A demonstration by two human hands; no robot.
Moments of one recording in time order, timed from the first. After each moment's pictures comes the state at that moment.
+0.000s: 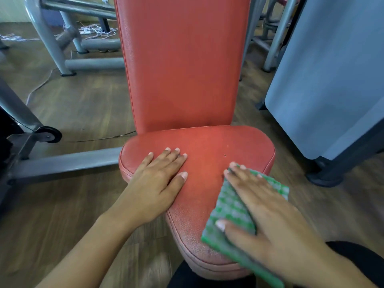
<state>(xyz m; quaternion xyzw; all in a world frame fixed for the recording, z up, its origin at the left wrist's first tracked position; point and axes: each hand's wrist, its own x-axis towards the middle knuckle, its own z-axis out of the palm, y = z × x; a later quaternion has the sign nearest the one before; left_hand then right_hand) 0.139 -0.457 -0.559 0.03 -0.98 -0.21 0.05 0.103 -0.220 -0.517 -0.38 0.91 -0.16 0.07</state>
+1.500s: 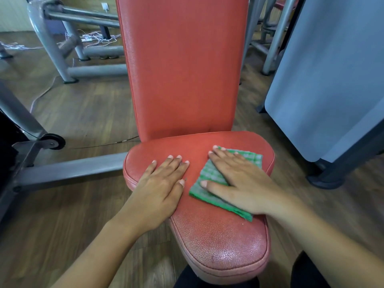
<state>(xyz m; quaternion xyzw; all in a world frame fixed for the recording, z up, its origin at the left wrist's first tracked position) 0.140 -0.456 -0.553 0.02 -0.98 -0.20 0.04 0.037 -0.270 -0.524 -0.41 0.90 -0.08 0.12</state>
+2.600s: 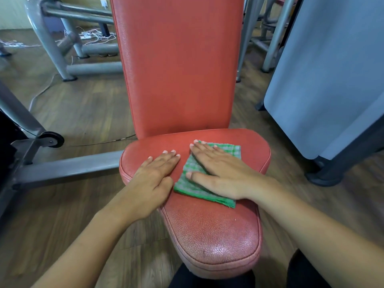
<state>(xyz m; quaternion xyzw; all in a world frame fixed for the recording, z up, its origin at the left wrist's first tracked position) 0.134 -0.464 -0.544 0.02 -0.97 -0.26 0.01 0.030 -0.291 -0.520 -0.46 0.86 -0.11 0.17</state>
